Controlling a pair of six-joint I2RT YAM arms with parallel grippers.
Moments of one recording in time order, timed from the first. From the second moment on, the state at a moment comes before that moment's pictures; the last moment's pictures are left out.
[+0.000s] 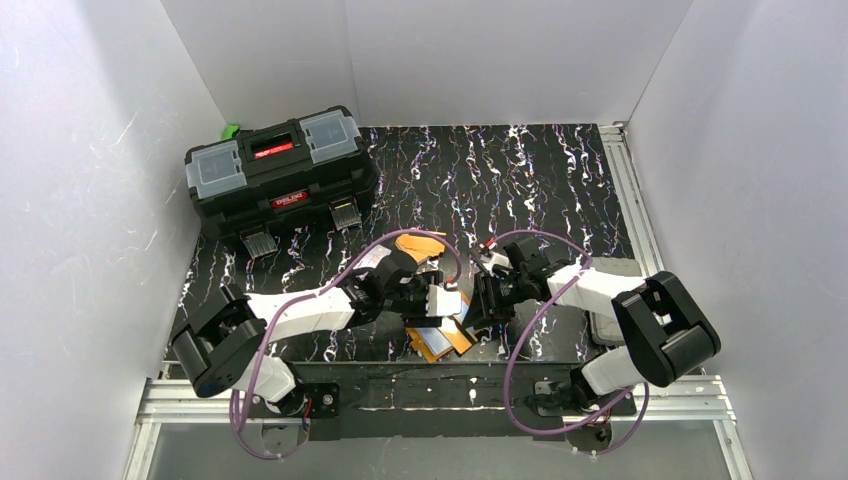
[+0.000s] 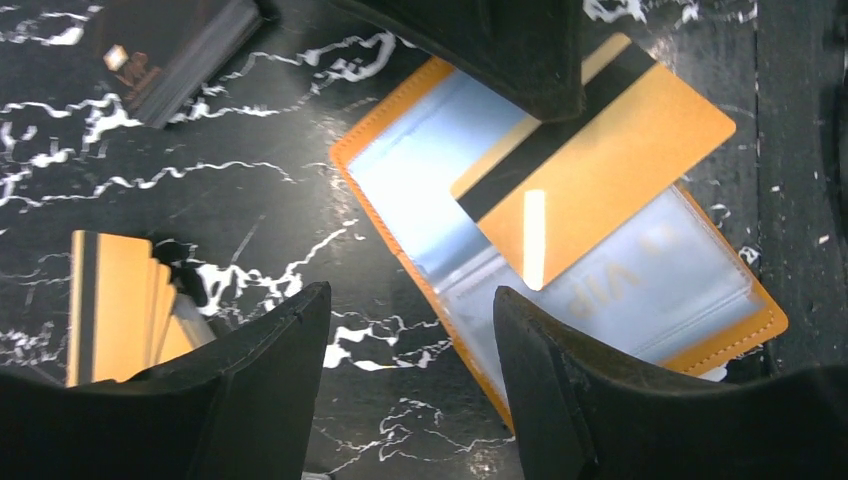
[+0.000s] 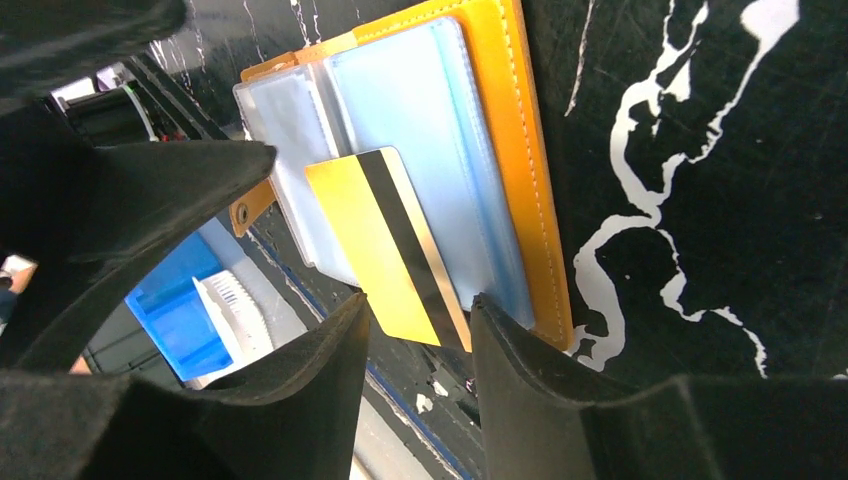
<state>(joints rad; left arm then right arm) -0.91 1.40 0.65 0.04 0.32 0.69 0.54 1.44 0.57 -0.22 -0.70 0.52</state>
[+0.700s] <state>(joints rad) -0.93 1.46 0.63 0.07 0.34 0.73 0.54 1.31 0.55 -0.31 -0.71 0.52</state>
